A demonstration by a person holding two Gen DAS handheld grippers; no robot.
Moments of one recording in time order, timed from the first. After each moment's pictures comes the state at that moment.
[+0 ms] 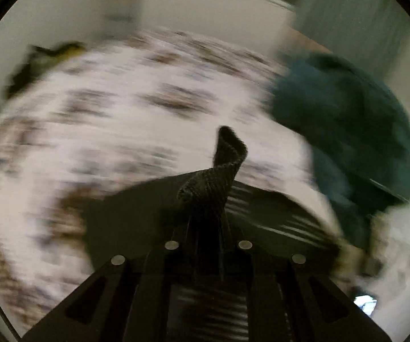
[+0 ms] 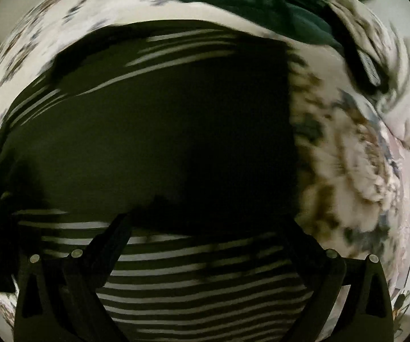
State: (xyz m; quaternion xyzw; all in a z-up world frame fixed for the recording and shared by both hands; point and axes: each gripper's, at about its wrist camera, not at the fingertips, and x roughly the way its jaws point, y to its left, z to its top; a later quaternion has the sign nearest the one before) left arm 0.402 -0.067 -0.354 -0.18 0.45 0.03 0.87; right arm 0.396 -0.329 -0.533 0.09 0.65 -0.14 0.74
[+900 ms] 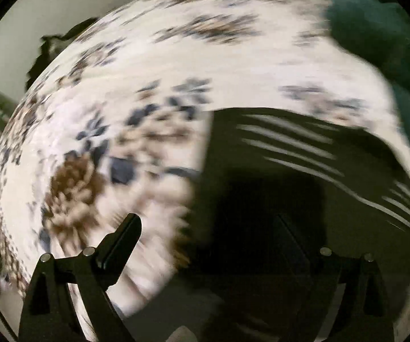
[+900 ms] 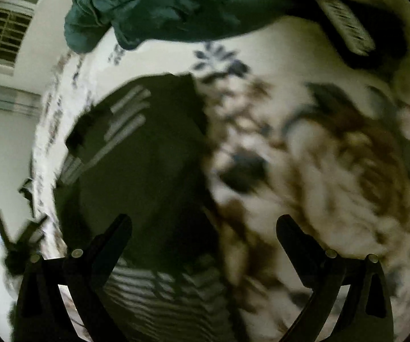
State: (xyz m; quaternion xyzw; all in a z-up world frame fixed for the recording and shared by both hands) left arm 0.459 -0.005 -0.521 -0.07 0.57 0.19 0.80; right arm 0.434 -0.506 -0.536 0.30 0.61 0.01 0.73
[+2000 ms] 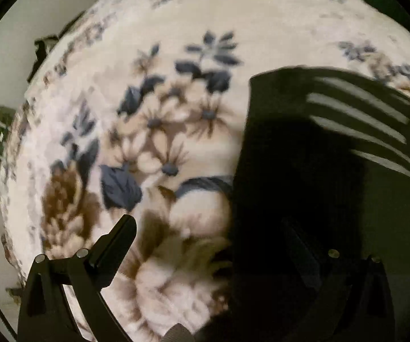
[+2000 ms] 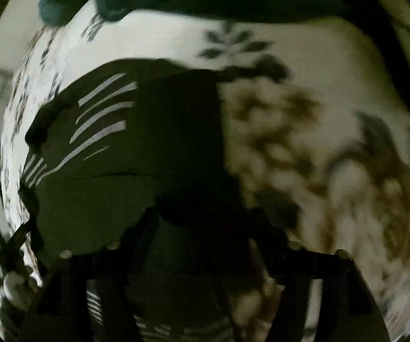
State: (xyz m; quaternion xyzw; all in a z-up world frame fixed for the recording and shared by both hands) left arm 0.492 0.016 -0.585 -0.02 0.62 0.20 0.76; right arm 0.492 -0.480 -0.549 0.19 0.68 -0.01 0.71
